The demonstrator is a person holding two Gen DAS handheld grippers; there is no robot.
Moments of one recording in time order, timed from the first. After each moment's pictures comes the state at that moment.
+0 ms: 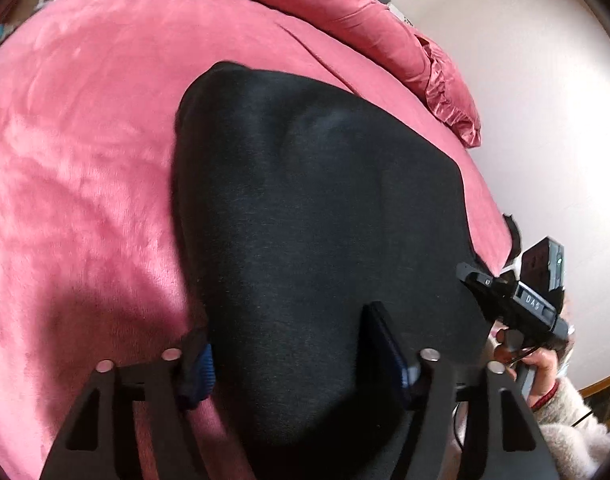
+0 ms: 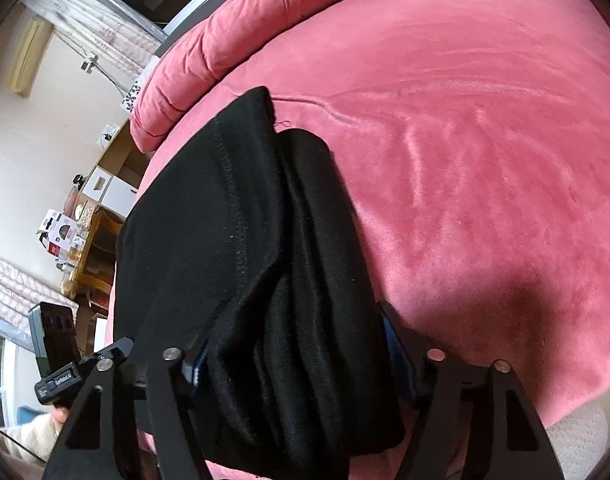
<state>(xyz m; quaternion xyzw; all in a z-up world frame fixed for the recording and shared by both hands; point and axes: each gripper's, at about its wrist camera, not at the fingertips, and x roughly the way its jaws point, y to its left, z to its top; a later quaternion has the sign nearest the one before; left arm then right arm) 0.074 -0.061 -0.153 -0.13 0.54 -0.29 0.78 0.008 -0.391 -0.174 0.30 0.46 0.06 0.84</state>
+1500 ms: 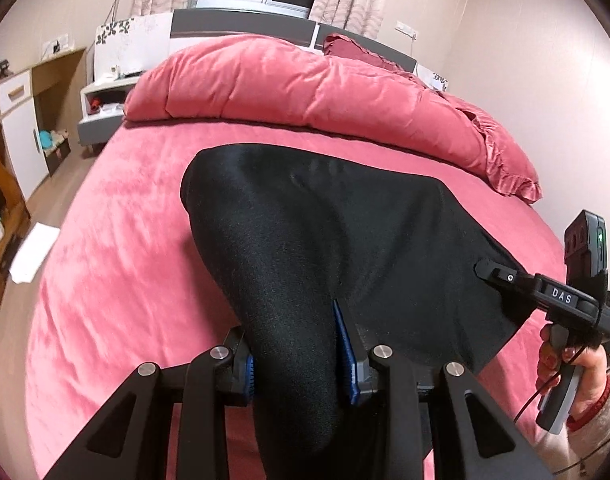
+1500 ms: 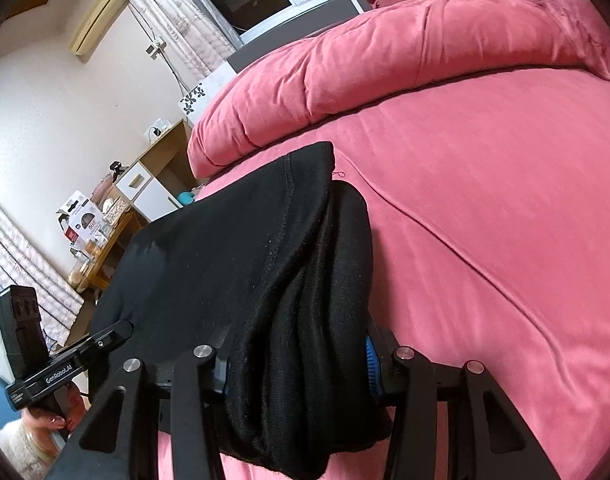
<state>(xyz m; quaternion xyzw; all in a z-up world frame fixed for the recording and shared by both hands) 0.212 0.011 -0.071 -0.04 0.40 -0.18 0.90 0.209 -0.288 -0.103 0.22 0.38 0.13 0.89</state>
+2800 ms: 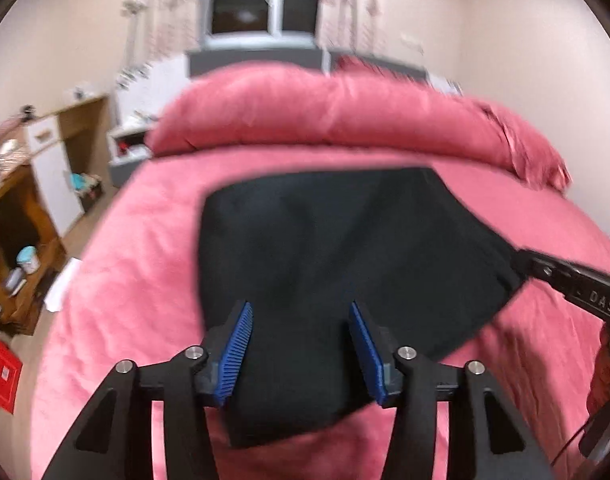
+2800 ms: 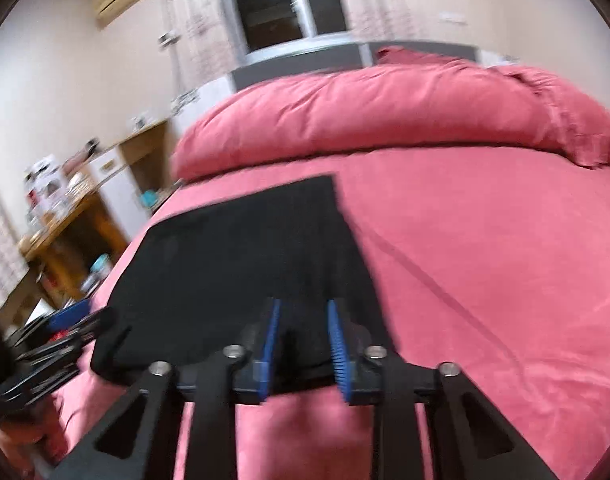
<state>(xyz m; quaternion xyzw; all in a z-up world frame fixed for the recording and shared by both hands) 0.188 -0.021 -0.113 0.03 0.36 -0.13 0.93 0.158 -0.246 -0.094 0.08 0.34 0.07 0.93</state>
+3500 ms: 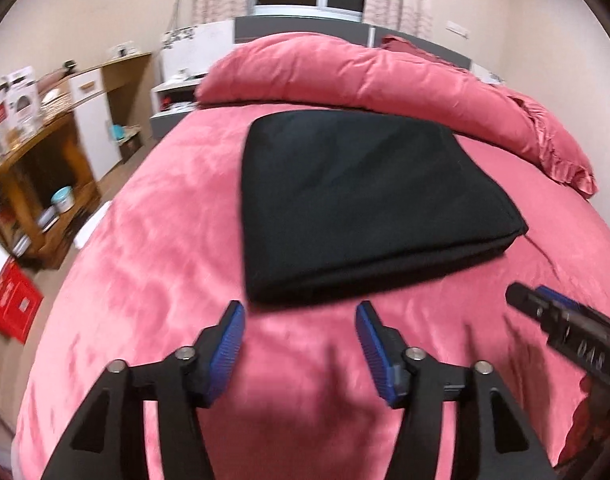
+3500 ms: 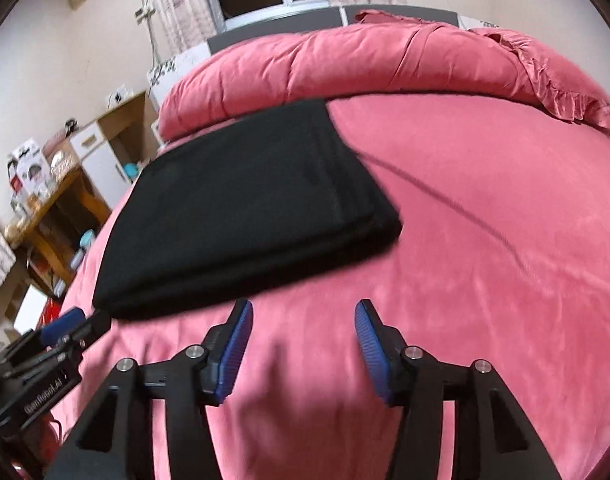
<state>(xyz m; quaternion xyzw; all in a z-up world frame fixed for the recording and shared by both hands) 0.091 -0.004 -0.114 -0.01 0.39 -0.03 0.92 0.096 -0.217 -0.119 0.09 0.40 0.02 0.91</state>
